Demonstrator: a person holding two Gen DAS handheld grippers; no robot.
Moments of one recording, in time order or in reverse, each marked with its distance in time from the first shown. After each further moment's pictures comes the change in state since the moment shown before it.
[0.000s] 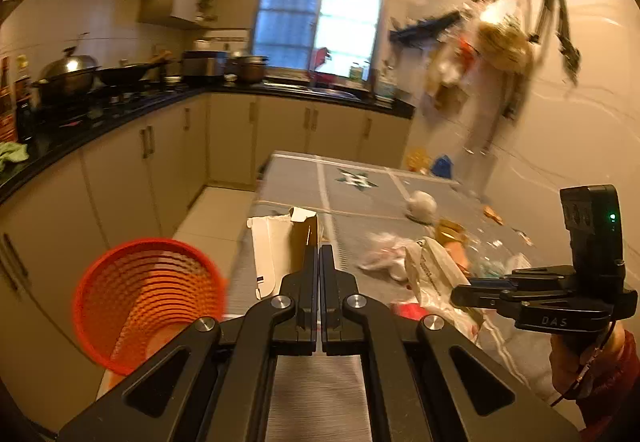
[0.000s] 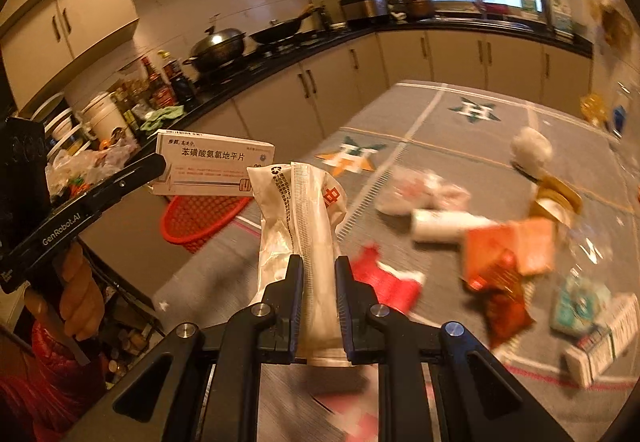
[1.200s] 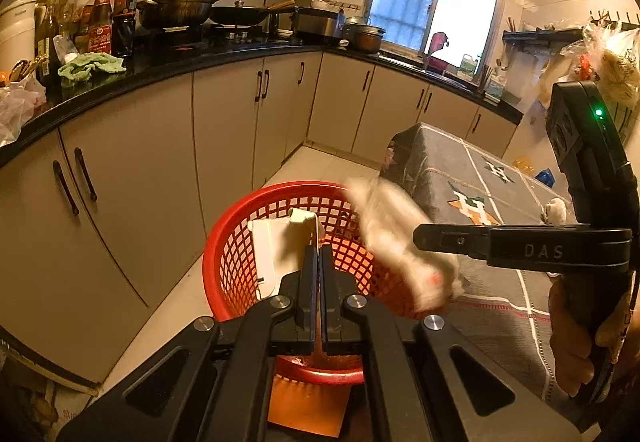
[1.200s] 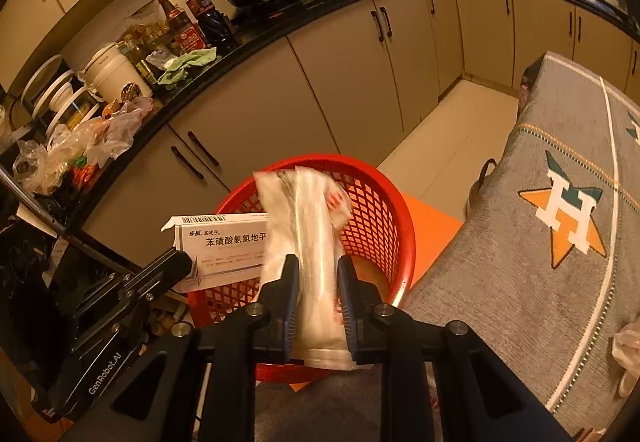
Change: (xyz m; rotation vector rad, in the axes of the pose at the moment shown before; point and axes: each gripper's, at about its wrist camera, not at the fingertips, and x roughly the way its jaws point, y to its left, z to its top) left arm 0.024 0.163 -0.046 -0.207 0.101 0.282; right arm 0.228 0.118 0.089 -0.033 0.233 0.157
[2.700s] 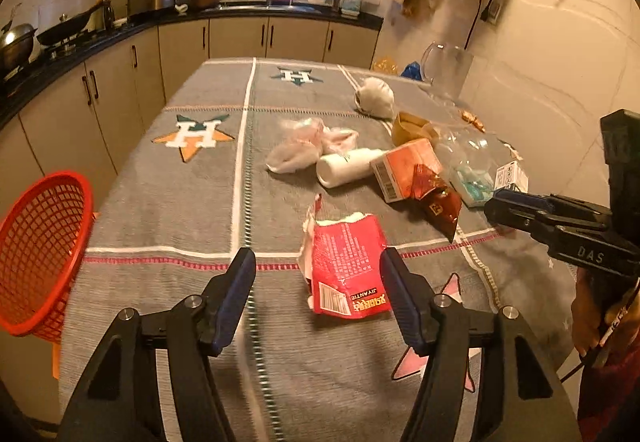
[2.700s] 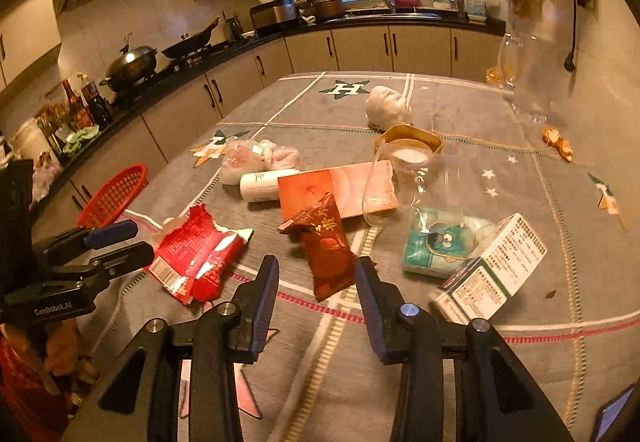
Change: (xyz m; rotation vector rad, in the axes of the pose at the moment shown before) left arm 0.008 -0.261 -0.065 0.335 0.213 -0.336; right arm -0.261 -0.181 -0.212 0.197 -0.274 -0.421
